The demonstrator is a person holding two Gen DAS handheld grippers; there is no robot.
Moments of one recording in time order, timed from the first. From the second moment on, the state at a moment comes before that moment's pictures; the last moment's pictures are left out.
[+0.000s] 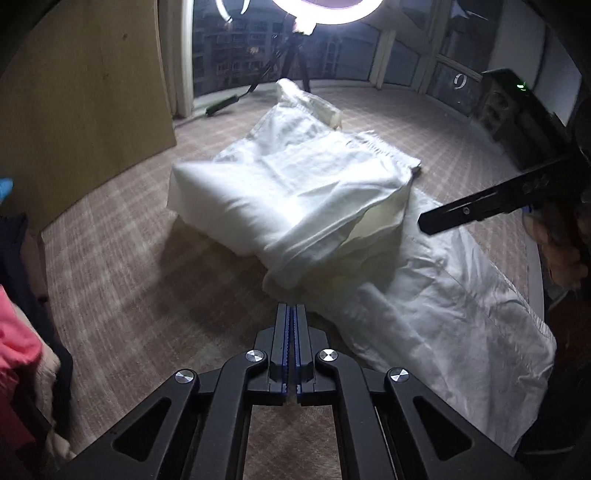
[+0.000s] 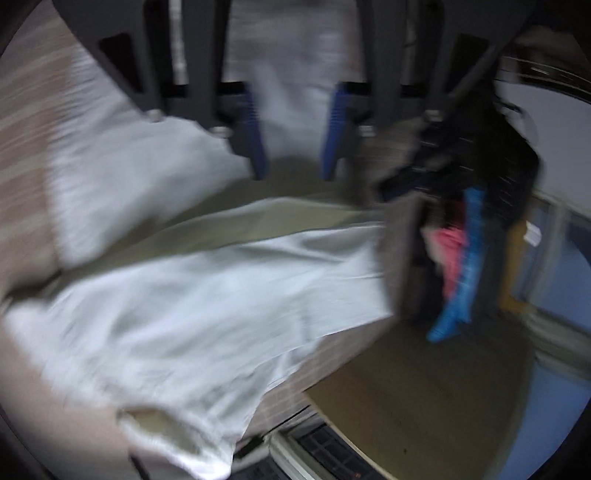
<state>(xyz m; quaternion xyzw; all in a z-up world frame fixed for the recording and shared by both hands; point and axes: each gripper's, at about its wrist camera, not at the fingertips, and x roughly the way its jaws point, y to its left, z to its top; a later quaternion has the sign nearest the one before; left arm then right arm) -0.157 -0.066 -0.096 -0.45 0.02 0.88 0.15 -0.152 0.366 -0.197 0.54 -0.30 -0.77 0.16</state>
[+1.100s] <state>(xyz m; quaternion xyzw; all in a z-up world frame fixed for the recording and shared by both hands) -0.158 -0.034 -0.100 -0.42 0.12 0.89 0.17 -0.190 0.327 -0.199 0.49 -0.39 -0.76 0.13</state>
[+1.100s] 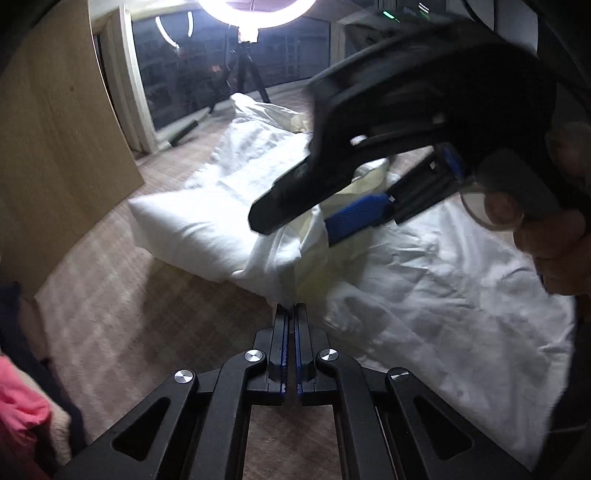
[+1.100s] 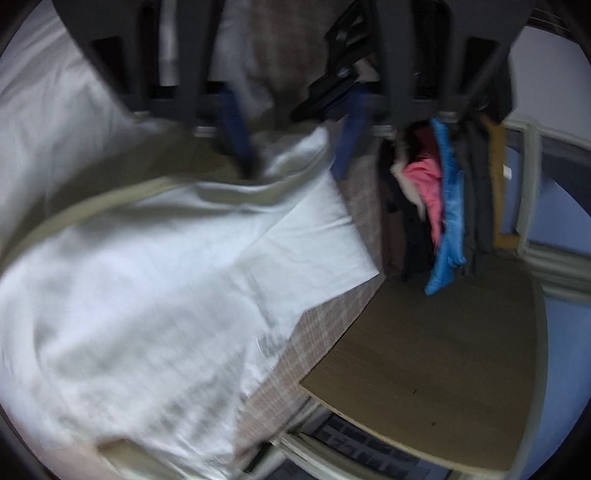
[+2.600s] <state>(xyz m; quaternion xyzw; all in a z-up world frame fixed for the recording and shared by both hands) -0.144 -0.015 -0.076 -0.36 0.21 0.90 0.09 -0.307 0.265 -0.159 0.61 -0.05 -0.77 0.21</state>
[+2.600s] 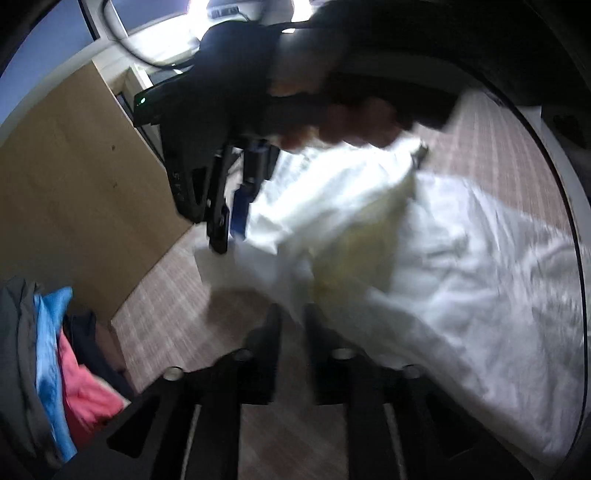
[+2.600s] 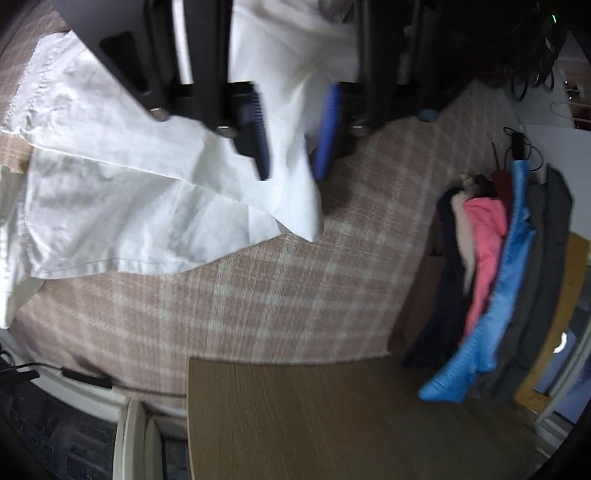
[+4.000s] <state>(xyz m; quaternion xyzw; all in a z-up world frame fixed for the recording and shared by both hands) -0.124 0.012 -0.085 -0.39 0.21 0.89 0.10 -0.197 0.294 -0.185 0.51 -0.12 -0.83 0.19</state>
